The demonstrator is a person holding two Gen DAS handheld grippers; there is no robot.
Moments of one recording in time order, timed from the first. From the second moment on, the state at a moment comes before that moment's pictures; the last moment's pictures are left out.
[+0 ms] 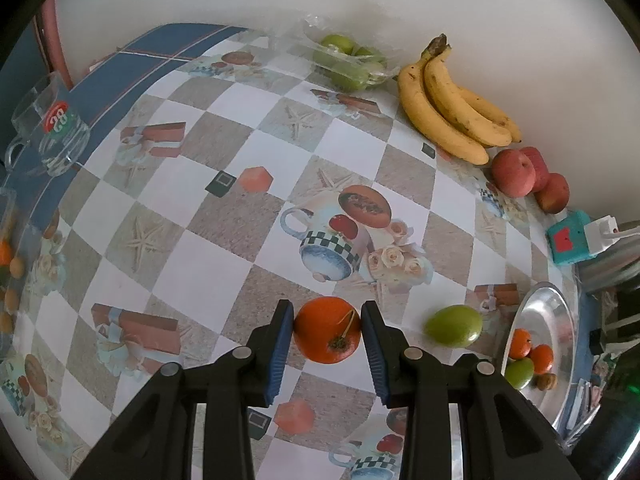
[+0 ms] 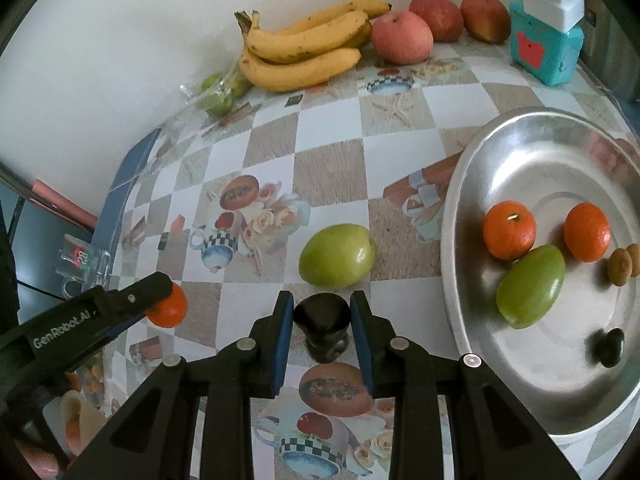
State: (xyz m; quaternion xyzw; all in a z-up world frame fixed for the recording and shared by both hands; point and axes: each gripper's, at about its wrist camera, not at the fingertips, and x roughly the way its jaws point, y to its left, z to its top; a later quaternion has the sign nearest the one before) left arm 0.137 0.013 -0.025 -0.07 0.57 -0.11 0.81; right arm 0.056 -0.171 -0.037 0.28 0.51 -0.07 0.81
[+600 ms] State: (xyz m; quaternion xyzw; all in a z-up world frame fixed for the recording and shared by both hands) left arm 0.112 -0.033 -0.013 -0.04 0.57 -0.17 0.80; right arm 0.032 -0.208 -0.017 0.30 0.49 -0.11 0.81
